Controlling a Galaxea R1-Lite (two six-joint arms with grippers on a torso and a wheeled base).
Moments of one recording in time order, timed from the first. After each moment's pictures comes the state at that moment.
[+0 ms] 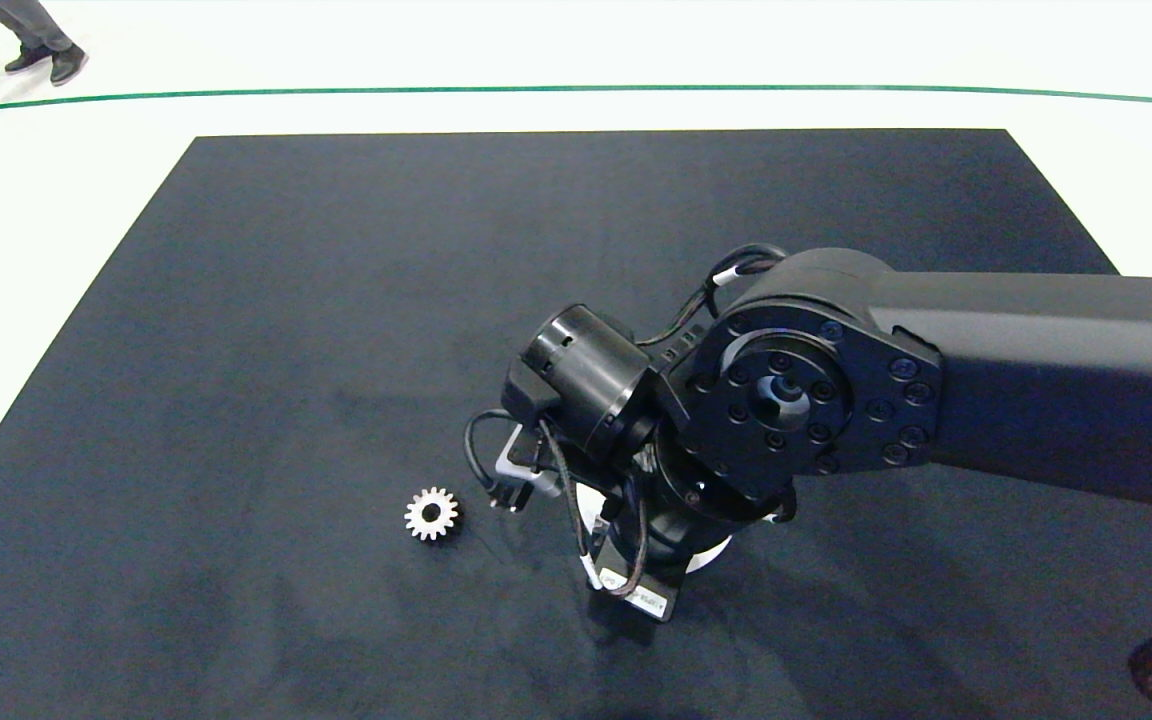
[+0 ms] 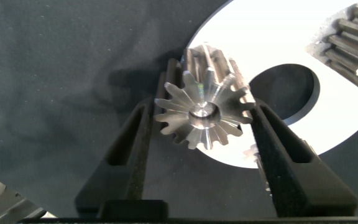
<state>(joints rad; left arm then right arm) 0.13 0.91 -1.39 0.79 0.11 0.17 0.94 2.15 -1.95 0.98 -0.34 -0.29</state>
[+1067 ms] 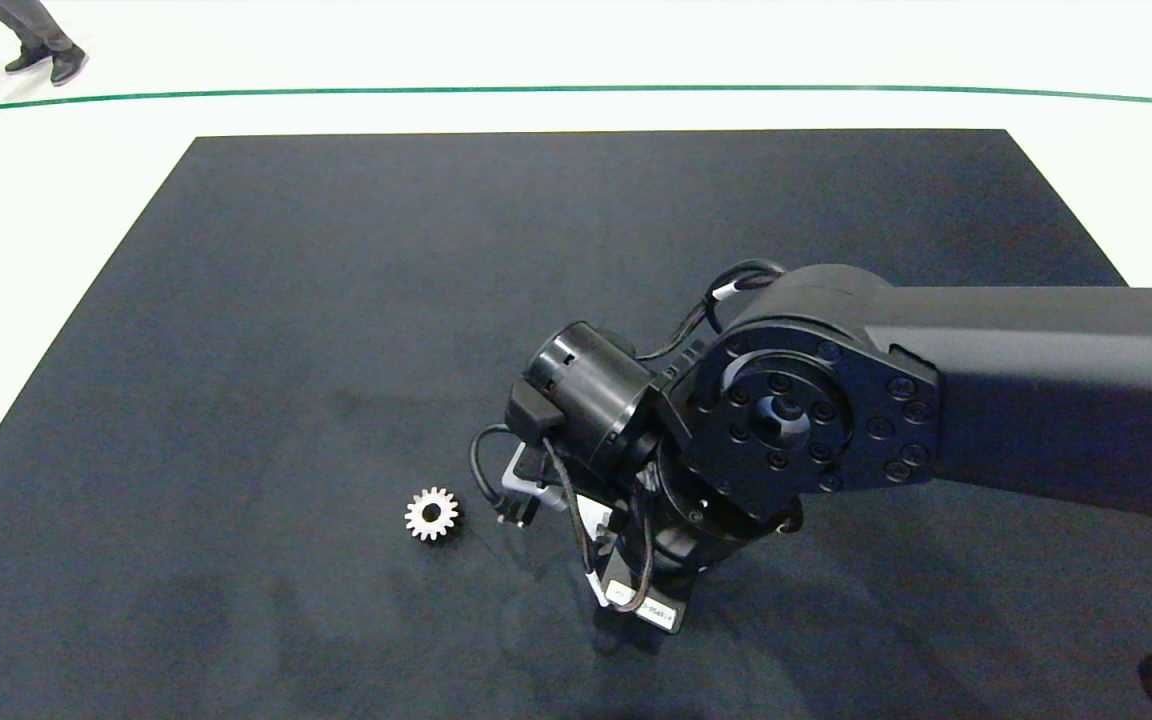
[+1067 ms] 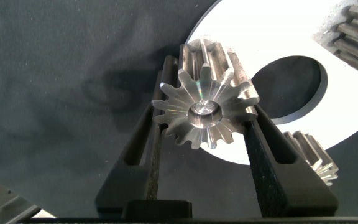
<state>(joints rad) 0.13 0.91 -1.39 0.79 0.11 0.17 0.94 2.14 -1.90 0.97 -0.36 -0.29</state>
